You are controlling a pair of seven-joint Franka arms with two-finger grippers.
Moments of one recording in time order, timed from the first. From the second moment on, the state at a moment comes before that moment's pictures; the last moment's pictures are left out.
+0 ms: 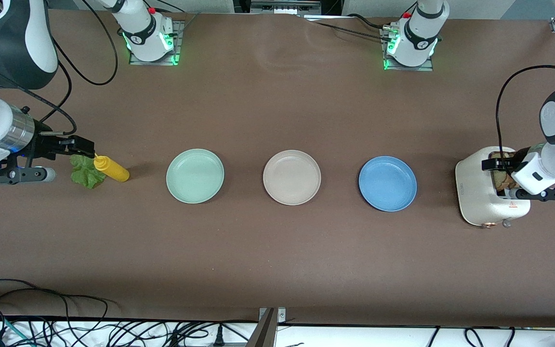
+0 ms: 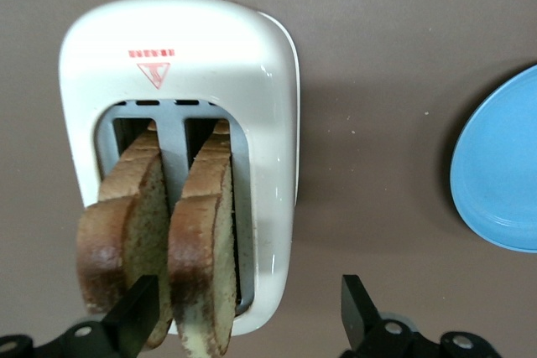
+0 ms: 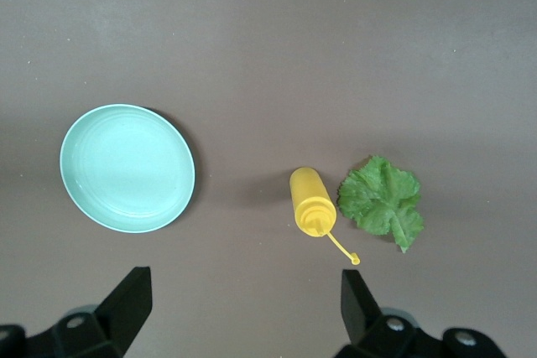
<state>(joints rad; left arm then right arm) 0.22 0.33 -0.08 -1.75 0.15 1.83 0.09 0.25 0.27 -0.20 -1.46 0.04 1.62 -0.01</state>
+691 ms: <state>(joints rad) 0.24 0.36 -0.07 -1.75 0.15 1.83 0.09 0.25 0.27 -0.20 -1.46 0.04 1.62 -0.01</state>
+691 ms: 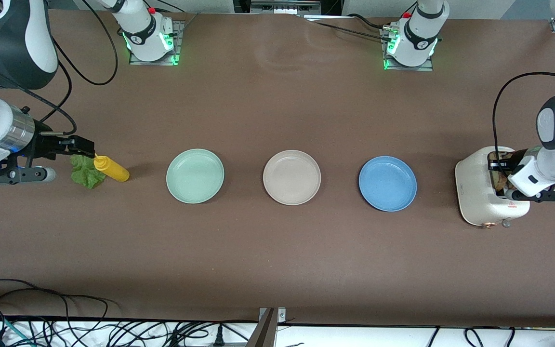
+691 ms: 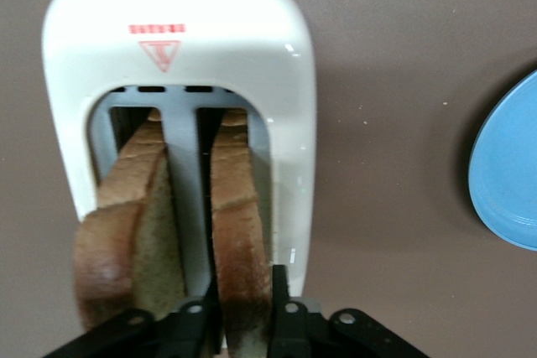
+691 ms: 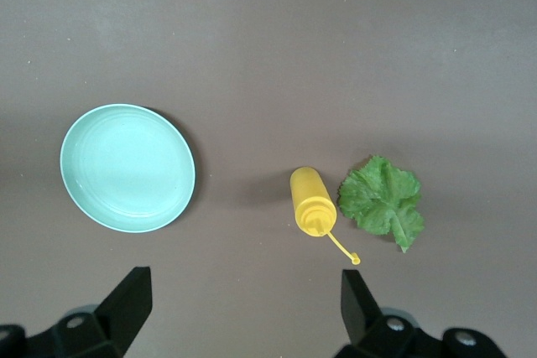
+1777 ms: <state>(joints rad) 0.17 0.27 -0.15 -1.51 0.22 1.45 0.09 0.25 0.27 -0.20 -1.46 0.04 1.61 -0.01</state>
